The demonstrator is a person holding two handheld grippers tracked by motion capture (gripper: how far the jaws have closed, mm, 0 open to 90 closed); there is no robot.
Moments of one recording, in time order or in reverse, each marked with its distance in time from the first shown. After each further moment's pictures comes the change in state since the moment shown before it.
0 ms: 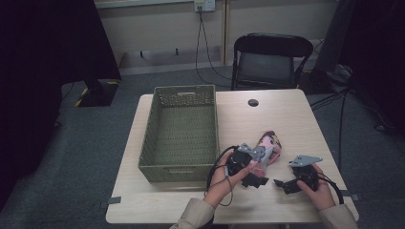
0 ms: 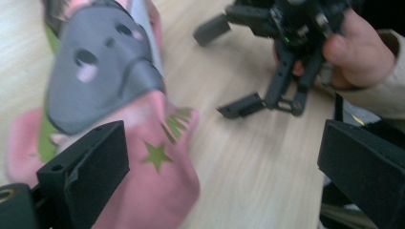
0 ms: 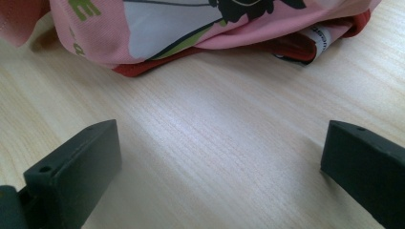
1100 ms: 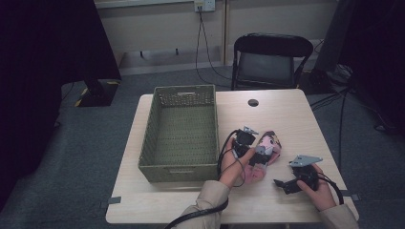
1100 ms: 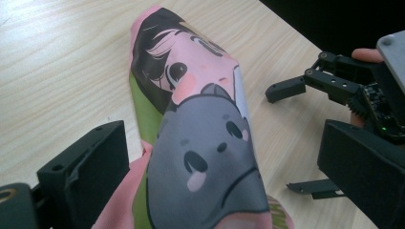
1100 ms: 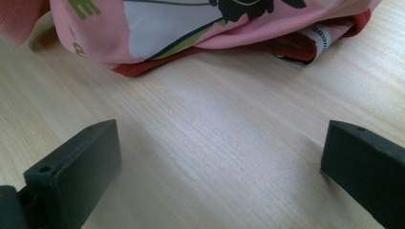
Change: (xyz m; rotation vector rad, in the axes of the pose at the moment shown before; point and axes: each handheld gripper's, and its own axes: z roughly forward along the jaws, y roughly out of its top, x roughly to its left) left arm 0.036 0.041 0.019 -0.067 0.173 -0.131; right arm 0.000 0.000 0.000 0.001 0.001 0.001
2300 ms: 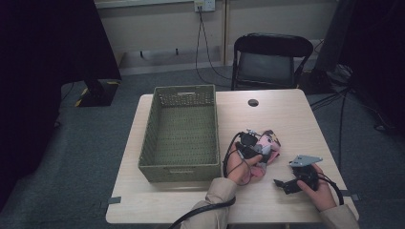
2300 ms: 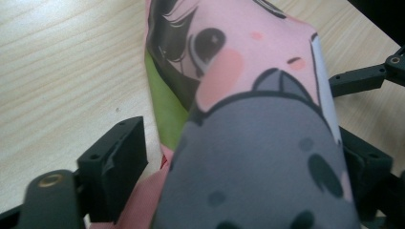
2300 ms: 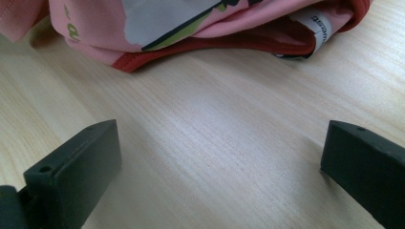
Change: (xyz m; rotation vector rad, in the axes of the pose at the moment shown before) left arm 0.016 -0.004 0.046 0.069 0.076 -0.047; right arm 0.000 0.000 0.000 0.000 0.000 0.000
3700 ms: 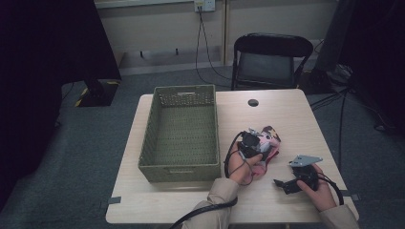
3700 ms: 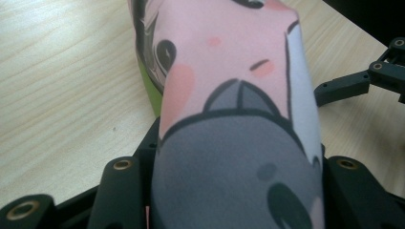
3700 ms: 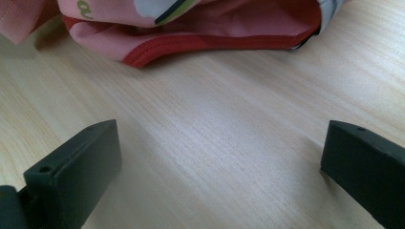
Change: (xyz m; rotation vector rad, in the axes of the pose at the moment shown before) left arm -0.007 0.002 0.000 -0.037 0.006 0.068; right arm 0.000 0.000 0.000 -0.001 0.000 0.000
